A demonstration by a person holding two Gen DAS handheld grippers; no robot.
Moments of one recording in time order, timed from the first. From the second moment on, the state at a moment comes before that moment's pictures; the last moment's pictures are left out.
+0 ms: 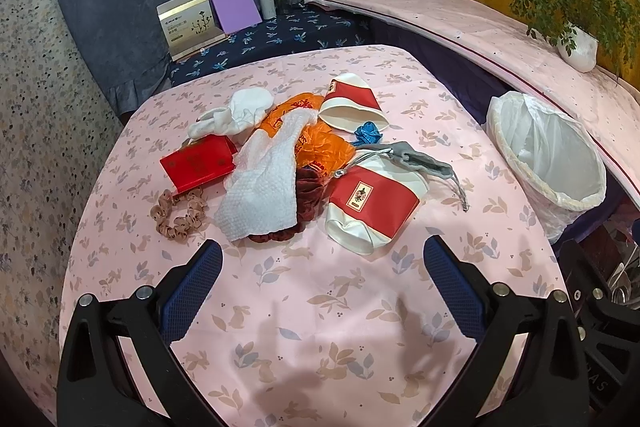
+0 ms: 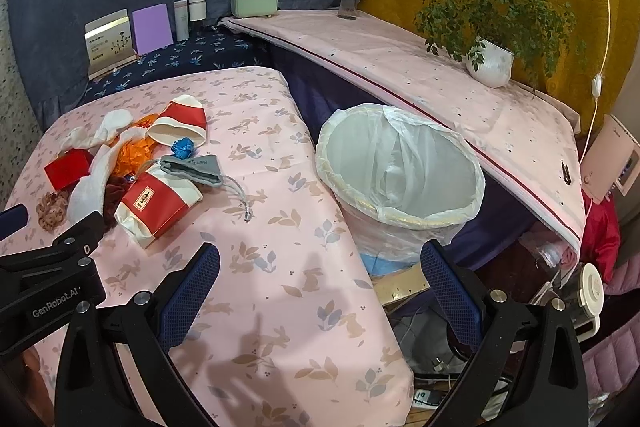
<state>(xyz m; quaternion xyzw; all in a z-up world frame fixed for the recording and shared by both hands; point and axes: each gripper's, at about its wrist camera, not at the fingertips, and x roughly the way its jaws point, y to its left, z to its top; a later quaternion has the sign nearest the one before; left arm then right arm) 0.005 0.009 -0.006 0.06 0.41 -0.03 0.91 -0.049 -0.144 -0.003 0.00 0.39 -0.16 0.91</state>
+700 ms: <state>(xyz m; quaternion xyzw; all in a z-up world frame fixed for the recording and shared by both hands) -0.001 0.006 -0.002 0.06 0.40 -0.03 0.91 -0.051 -0.147 -0.002 0.01 0.39 -0.16 0.91</state>
